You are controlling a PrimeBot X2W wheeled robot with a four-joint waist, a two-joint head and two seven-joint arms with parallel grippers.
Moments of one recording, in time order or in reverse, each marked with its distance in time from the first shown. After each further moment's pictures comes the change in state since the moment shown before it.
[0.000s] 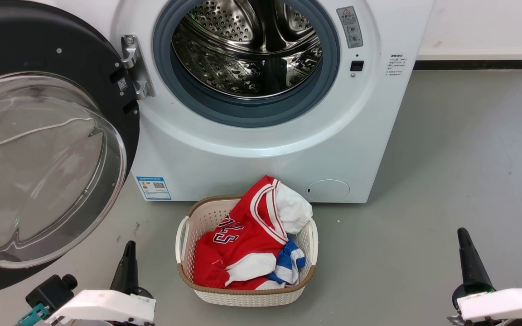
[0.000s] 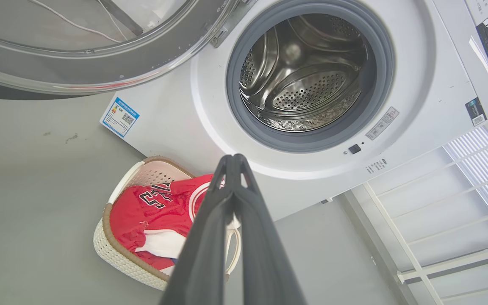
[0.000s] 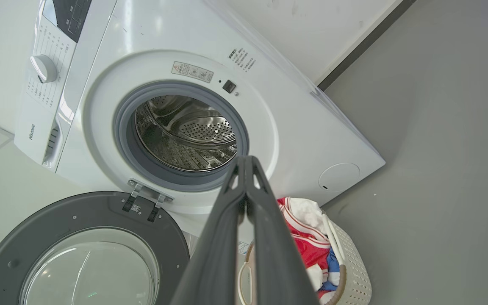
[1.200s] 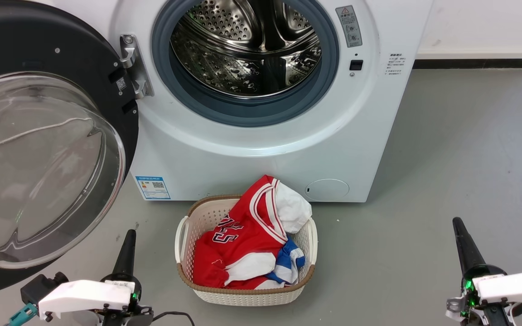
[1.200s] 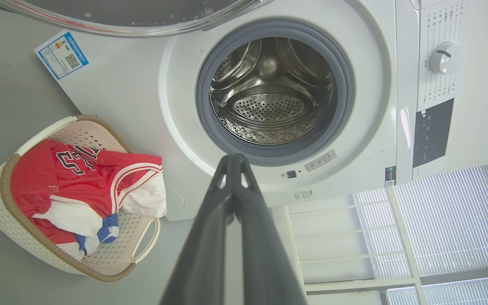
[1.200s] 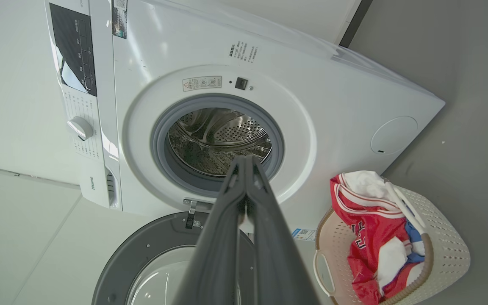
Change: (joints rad) left arm -0.058 0.000 0.038 0.039 -0.424 -0.043 0.100; right arm -0.075 -0.003 -0.013 0.067 0.376 0.000 0.100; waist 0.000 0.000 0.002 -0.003
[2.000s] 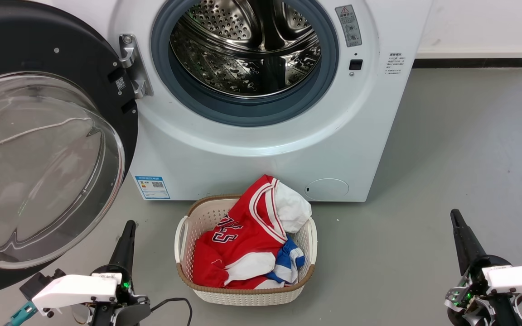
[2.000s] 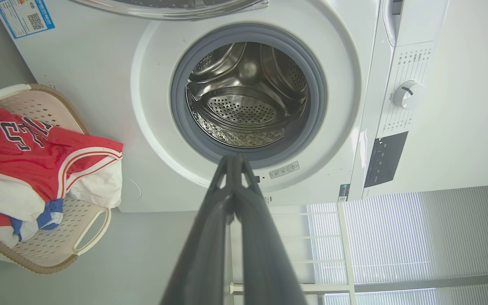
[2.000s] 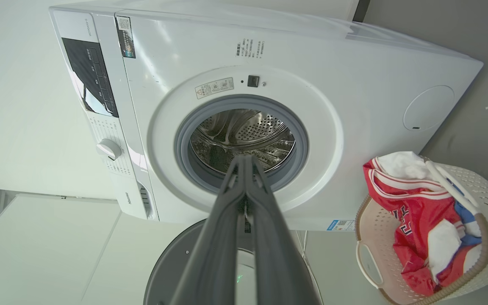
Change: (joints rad) left arm -0.034 0.000 0.019 0.018 -0.210 -0.020 0.051; right arm -0.043 0.001 -0.012 0.032 0.184 0.000 0.053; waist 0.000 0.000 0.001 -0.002
